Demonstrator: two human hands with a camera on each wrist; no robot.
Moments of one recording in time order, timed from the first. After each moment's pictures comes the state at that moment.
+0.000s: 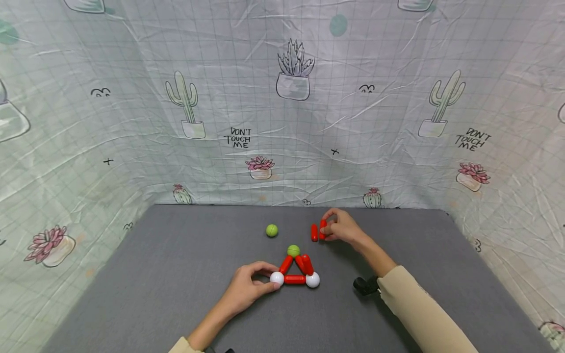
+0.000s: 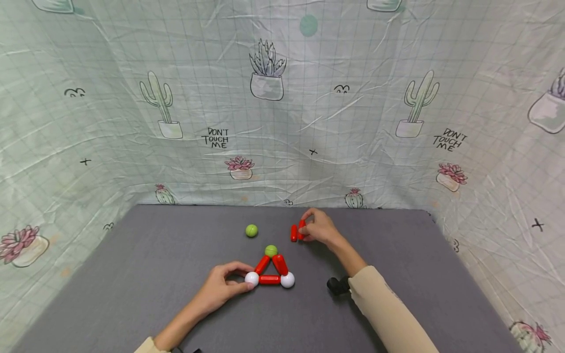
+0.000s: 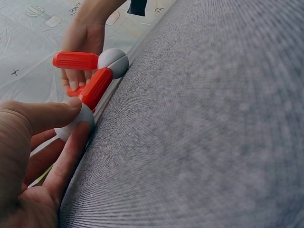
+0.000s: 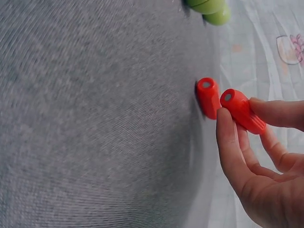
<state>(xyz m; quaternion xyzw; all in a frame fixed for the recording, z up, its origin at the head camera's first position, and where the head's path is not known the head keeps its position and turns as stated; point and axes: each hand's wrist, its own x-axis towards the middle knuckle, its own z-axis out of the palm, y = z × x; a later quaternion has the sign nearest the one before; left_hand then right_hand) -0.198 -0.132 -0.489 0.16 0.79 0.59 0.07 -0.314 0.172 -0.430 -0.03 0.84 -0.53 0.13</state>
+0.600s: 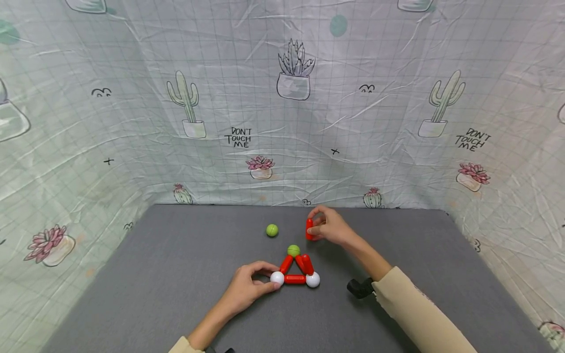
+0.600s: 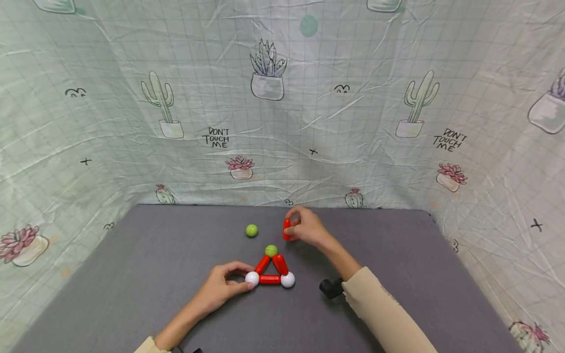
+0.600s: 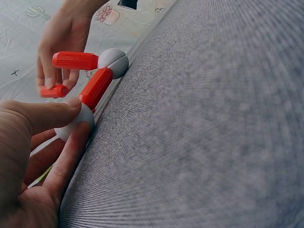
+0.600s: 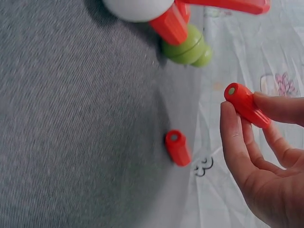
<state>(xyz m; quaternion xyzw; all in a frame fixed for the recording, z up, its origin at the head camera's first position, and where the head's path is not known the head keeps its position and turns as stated) -0.199 -0.132 -0.489 0.16 0.79 0.58 0.07 -0.299 0.140 -0.408 -0.09 0.83 -0.53 0.11</state>
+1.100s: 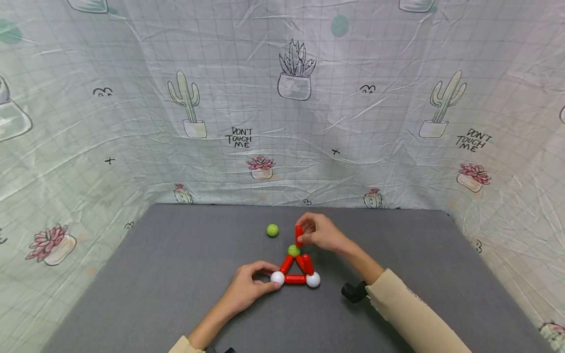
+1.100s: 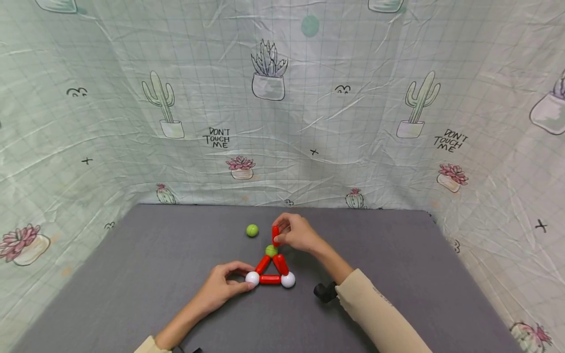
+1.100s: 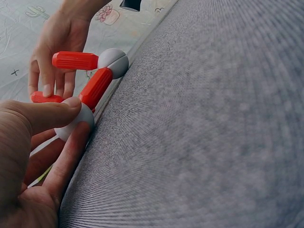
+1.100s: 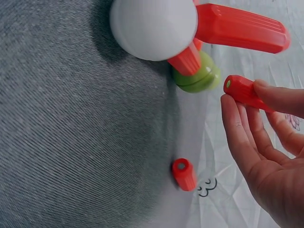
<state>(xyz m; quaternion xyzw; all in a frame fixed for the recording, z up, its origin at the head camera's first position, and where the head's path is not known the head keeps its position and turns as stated) -0.199 -0.131 -0.489 0.16 0.80 0.58 0.07 -0.291 0.125 -0.414 -0.20 0.85 -0.48 0.10</state>
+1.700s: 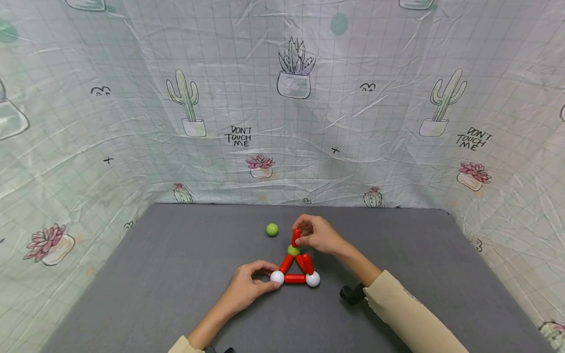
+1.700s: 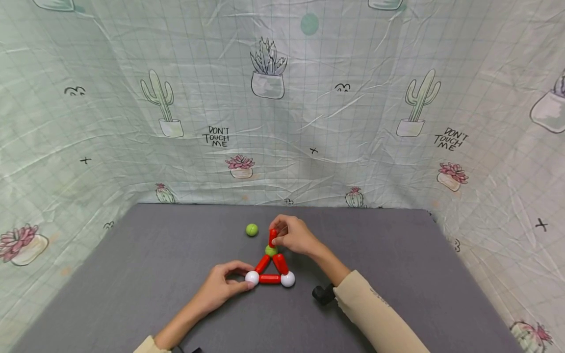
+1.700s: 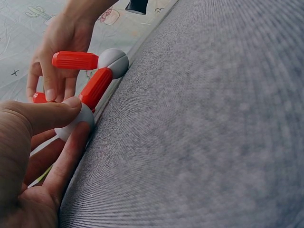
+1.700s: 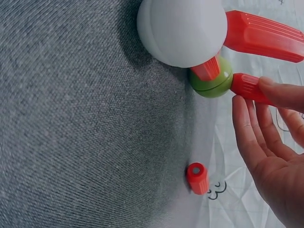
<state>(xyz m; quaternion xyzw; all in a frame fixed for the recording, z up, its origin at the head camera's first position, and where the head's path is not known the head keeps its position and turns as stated) -0.200 -0.132 -0.492 0.15 0.79 0.59 0.08 -0.290 0.120 -0.423 -0.24 0.84 -0.47 0.09</state>
